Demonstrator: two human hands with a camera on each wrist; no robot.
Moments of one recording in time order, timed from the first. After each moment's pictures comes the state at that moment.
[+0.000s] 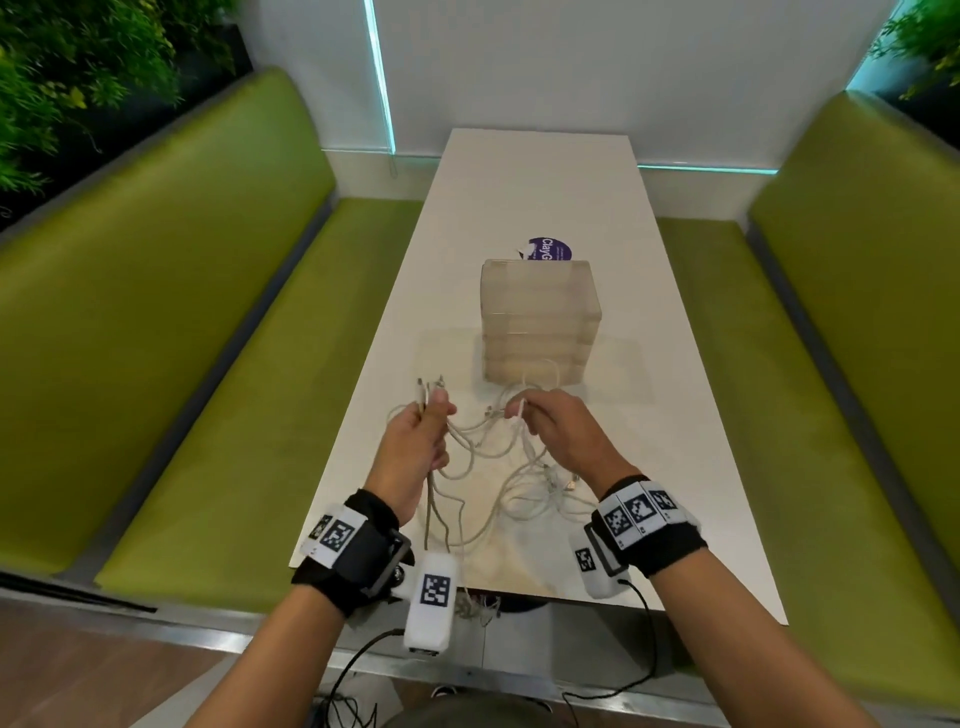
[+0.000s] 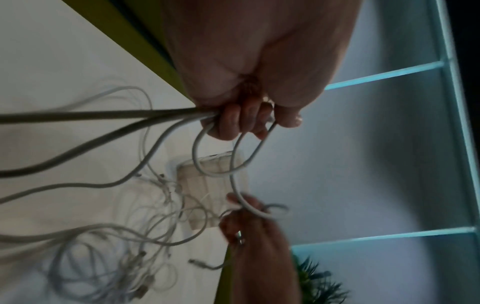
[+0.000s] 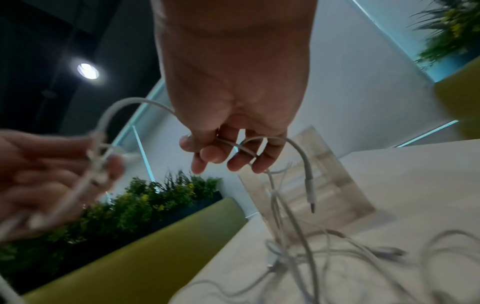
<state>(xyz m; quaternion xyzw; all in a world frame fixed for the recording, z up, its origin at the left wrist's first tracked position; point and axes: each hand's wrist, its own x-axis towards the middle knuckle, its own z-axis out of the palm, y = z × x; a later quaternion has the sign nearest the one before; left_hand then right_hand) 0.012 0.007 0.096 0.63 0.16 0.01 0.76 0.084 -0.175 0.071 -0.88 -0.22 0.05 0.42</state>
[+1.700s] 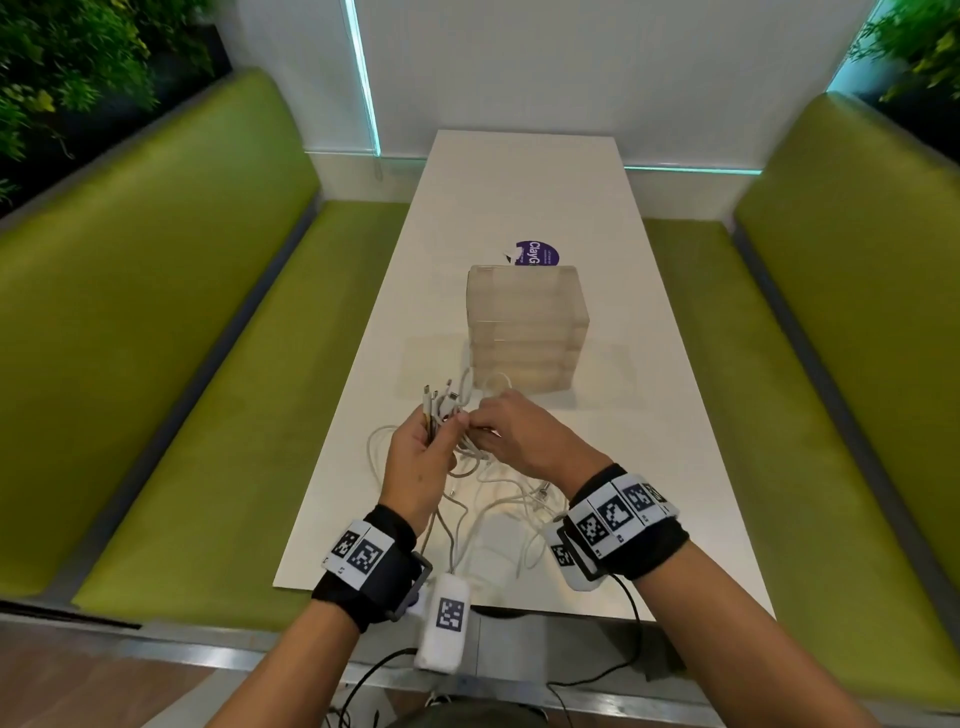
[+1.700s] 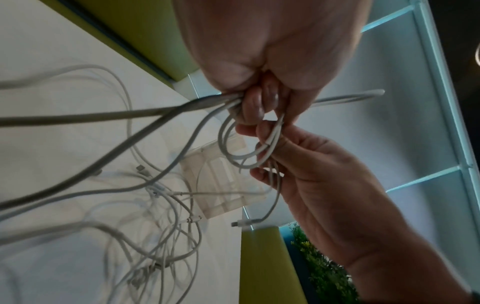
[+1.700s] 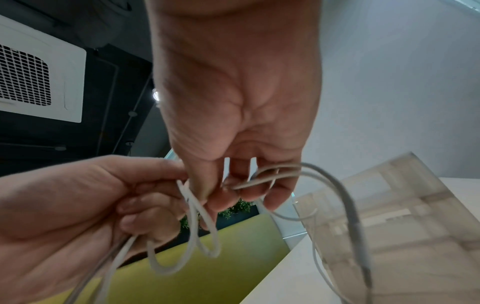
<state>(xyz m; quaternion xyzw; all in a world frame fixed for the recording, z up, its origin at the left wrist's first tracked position) 0.018 -0.015 0.086 0.67 0.12 0.08 0.73 0.091 -0.145 0.091 -0.89 -0.36 0.10 0.27</state>
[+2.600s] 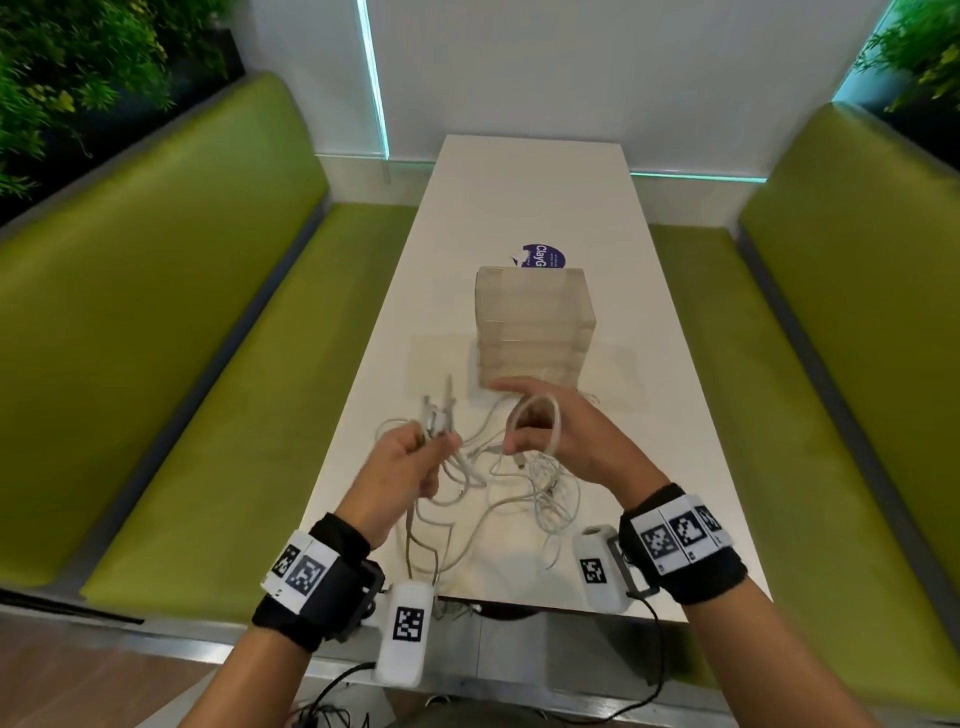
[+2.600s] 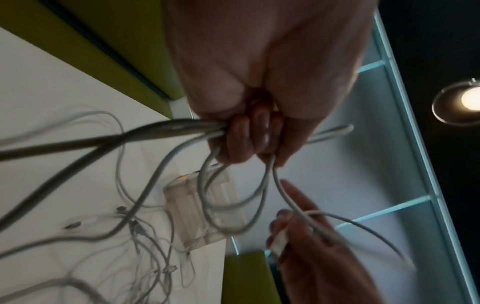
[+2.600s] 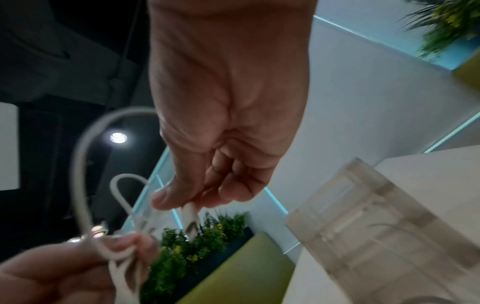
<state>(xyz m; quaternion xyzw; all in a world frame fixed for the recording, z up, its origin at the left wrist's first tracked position) -0.006 0.022 0.107 0.69 0.09 -0.07 0.71 0.060 -0.181 0.126 -0.76 -0.22 0.20 0.58</state>
